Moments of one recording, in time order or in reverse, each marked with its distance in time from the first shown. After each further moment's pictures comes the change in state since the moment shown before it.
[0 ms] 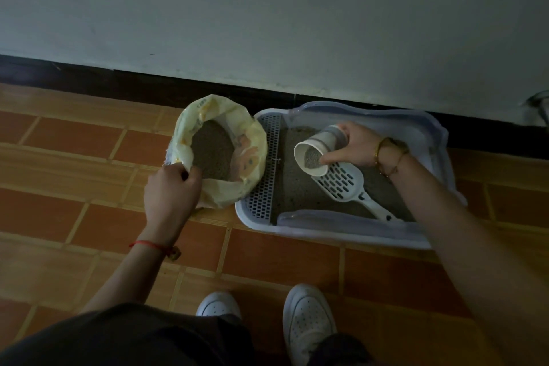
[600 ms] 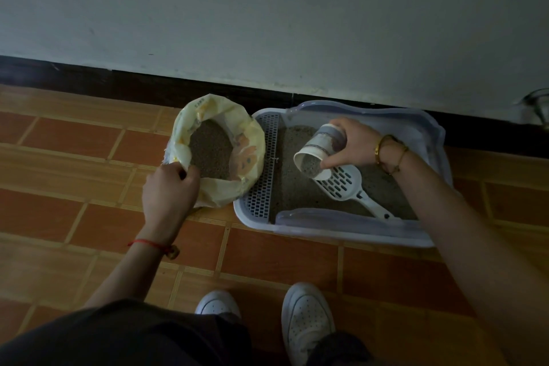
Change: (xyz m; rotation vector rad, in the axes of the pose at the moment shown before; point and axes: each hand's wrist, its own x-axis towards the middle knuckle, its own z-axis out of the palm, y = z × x) left_hand -0.002 0.002 0.000 -0.006 0.007 0.007; right_hand 0.002 0.004 -0.001 -0.149 0.069 -0.099
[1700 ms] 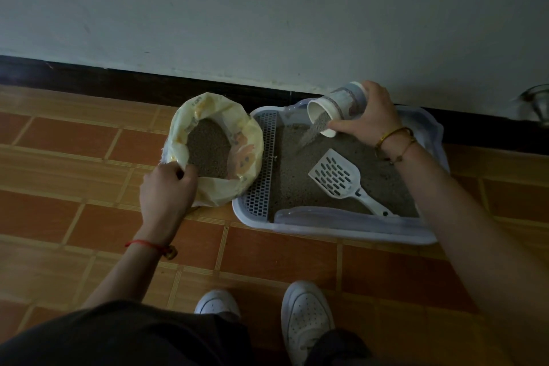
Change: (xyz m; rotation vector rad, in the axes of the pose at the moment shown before) left_hand 0.000 -0.005 0.000 -0.024 0.011 0.012; right_hand 0.005 0.005 -0.017 0.134 0.492 -0.003
